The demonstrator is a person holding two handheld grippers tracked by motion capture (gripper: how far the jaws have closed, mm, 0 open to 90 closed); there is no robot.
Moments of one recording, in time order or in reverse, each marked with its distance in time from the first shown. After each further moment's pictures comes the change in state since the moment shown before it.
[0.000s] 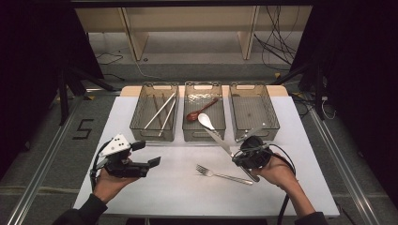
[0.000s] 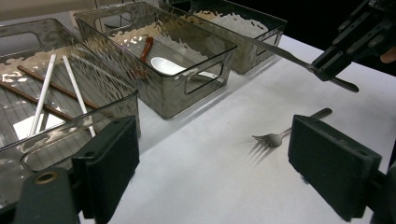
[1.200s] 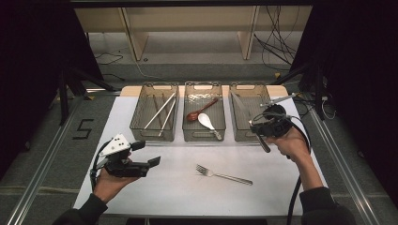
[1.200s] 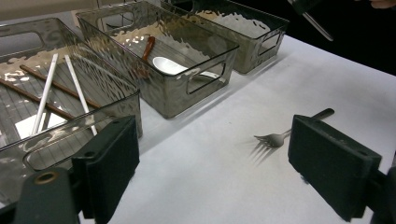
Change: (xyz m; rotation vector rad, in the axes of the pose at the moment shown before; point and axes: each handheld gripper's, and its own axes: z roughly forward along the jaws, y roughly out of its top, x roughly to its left) left arm 0.001 0.000 0.000 -0.003 0.008 -0.001; right arm -0.080 0.028 -0.043 -0.171 -0.114 0.192
